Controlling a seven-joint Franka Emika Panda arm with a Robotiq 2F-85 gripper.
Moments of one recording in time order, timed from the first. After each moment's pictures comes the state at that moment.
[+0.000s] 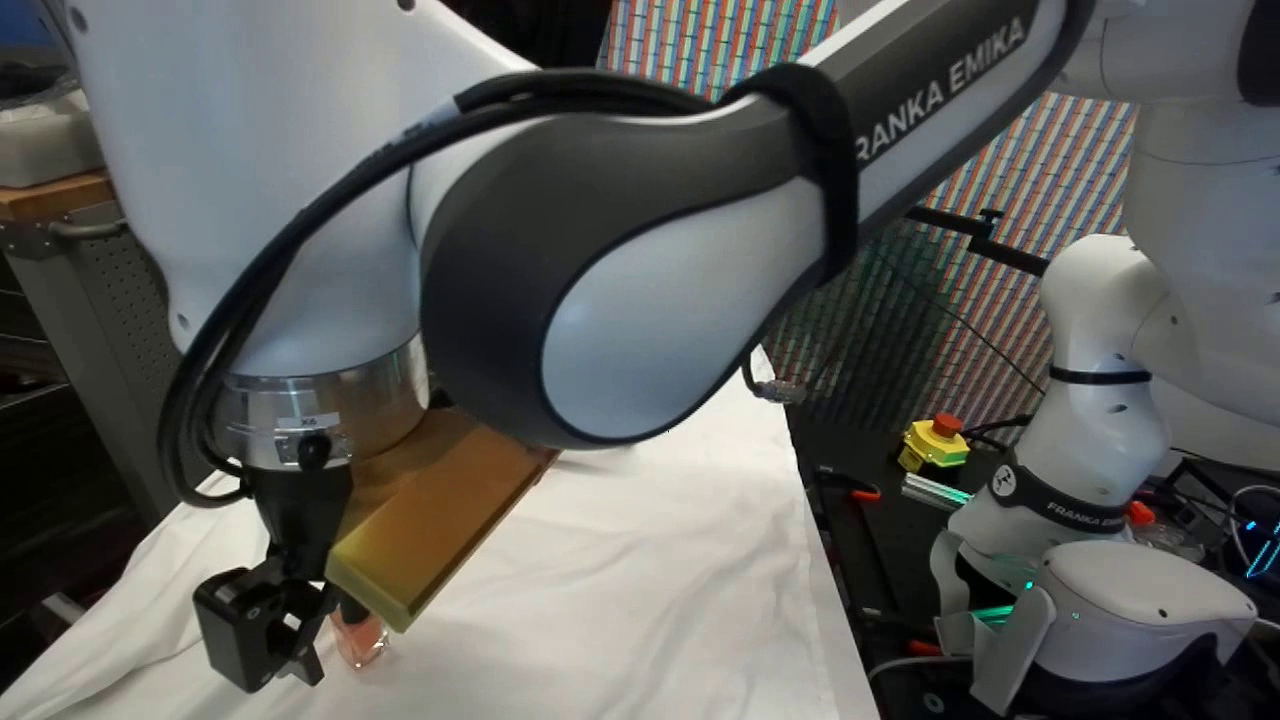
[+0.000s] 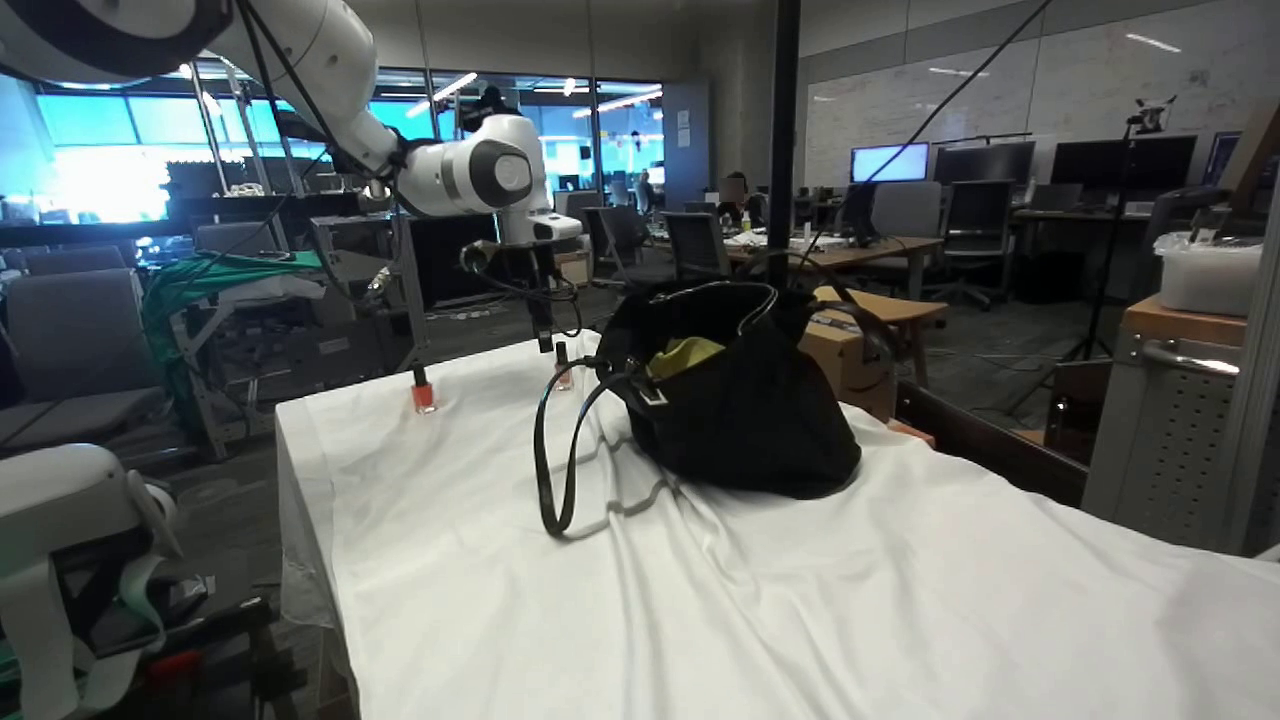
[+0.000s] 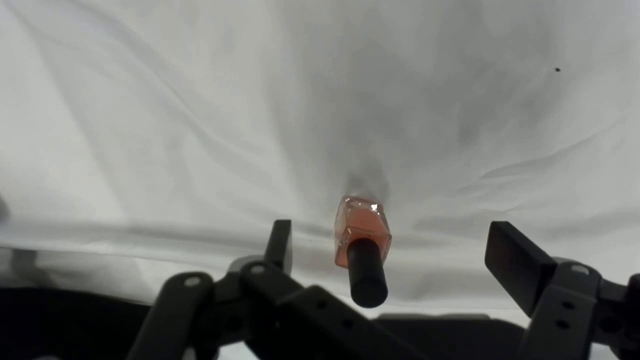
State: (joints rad) arm 0.39 0.60 0.10 -1.51 -0.15 2.13 0.84
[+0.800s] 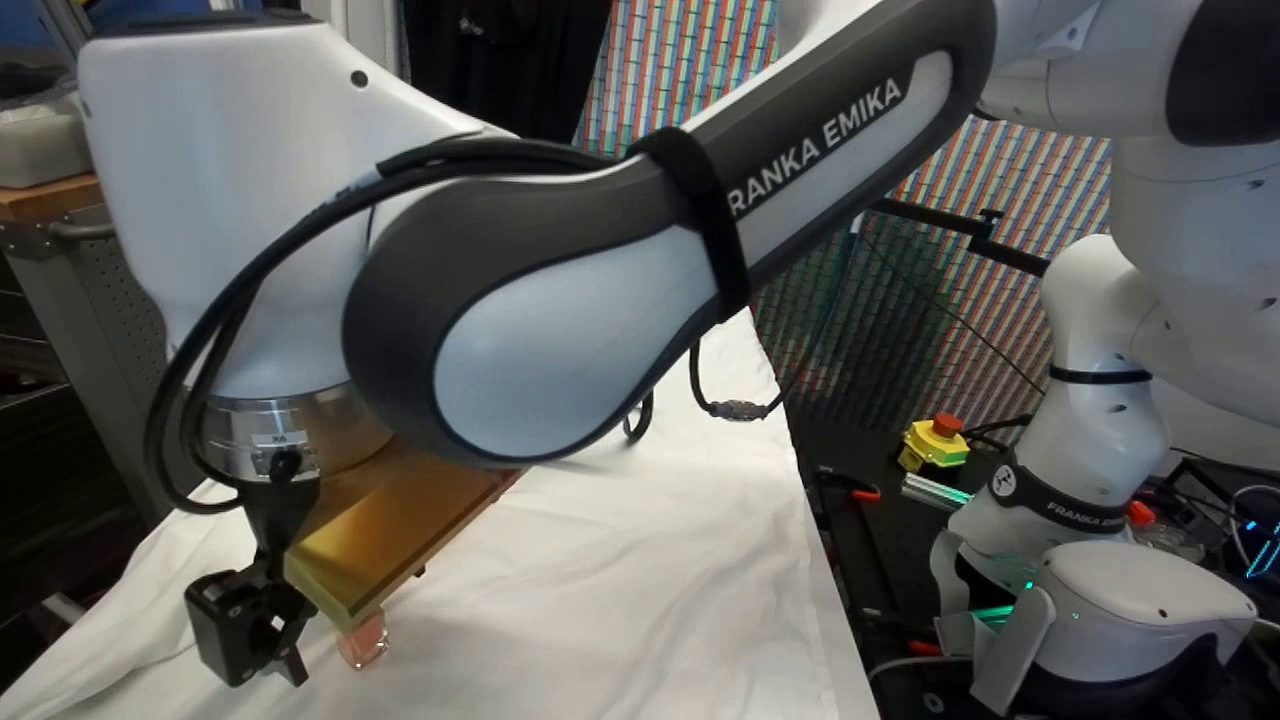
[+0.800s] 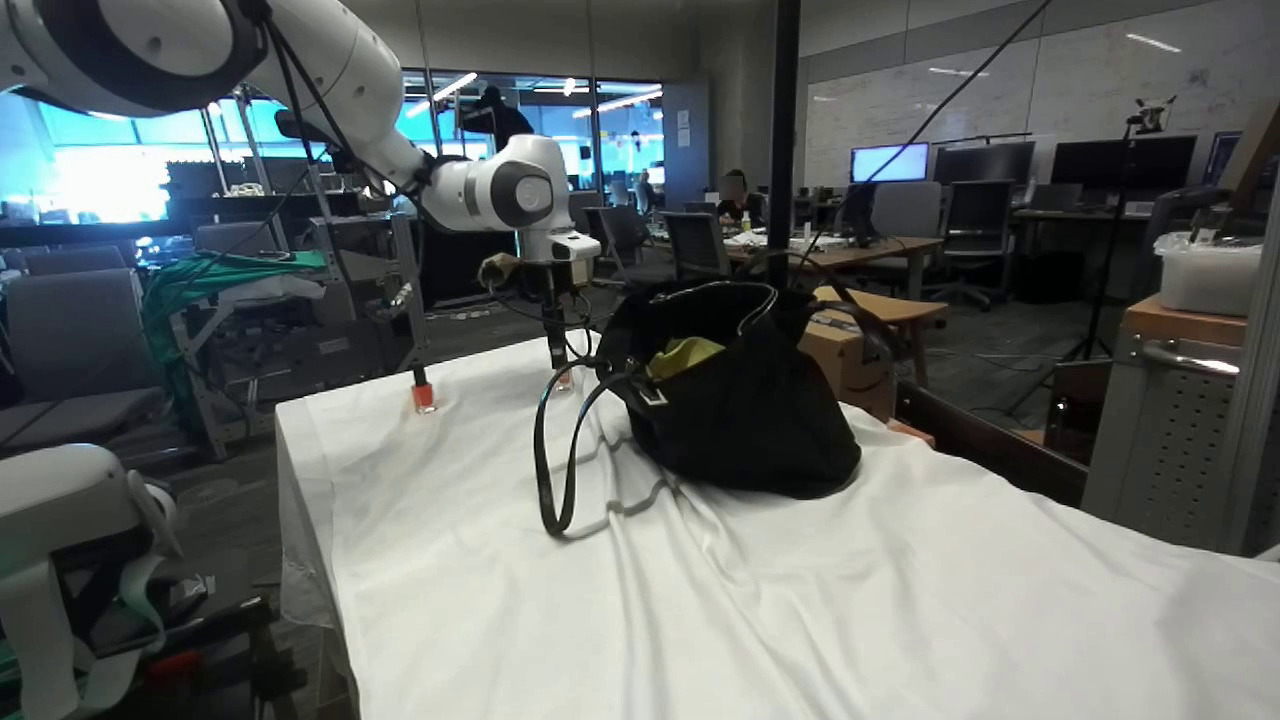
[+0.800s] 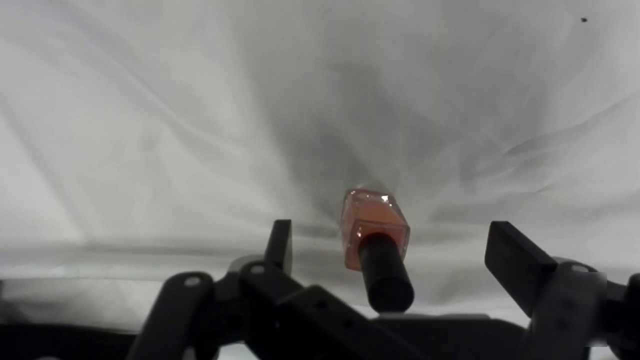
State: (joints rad) arm 0.38 0.68 0.08 -1.43 -0.09 2.13 0.85
